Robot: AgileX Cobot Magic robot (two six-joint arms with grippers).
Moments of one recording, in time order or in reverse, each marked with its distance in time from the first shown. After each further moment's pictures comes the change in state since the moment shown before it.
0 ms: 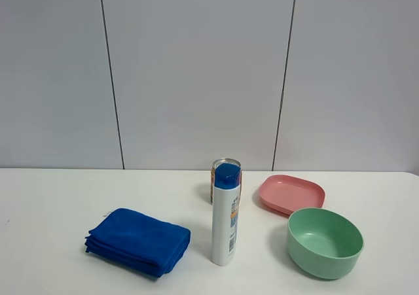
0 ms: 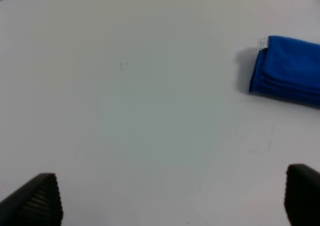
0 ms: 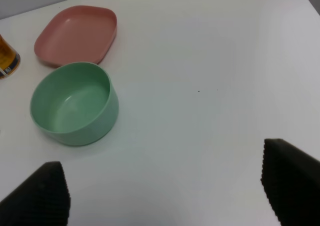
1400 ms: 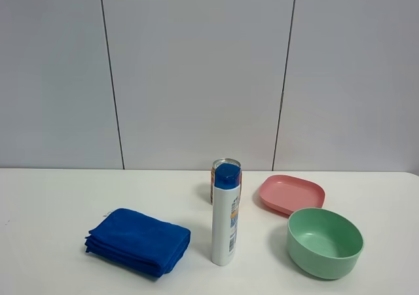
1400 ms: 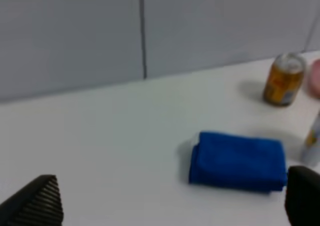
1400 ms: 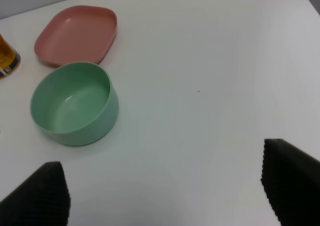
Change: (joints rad) left arm 0.000 0.207 -0.276 -0.233 -0.107 0.174; right arm 0.000 0.000 0.000 0.000 0.000 0.000
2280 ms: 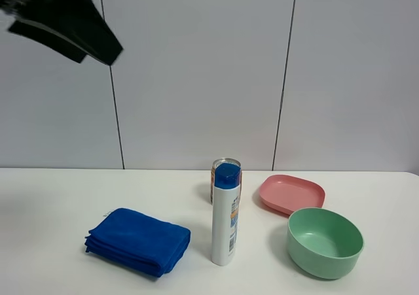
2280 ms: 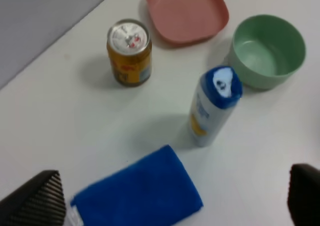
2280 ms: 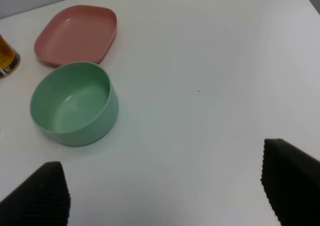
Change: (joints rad) left arm -0.389 1.099 -0.459 -0.219 -0.136 0.396; right arm 0.000 0.000 0.000 0.000 0.000 0.000
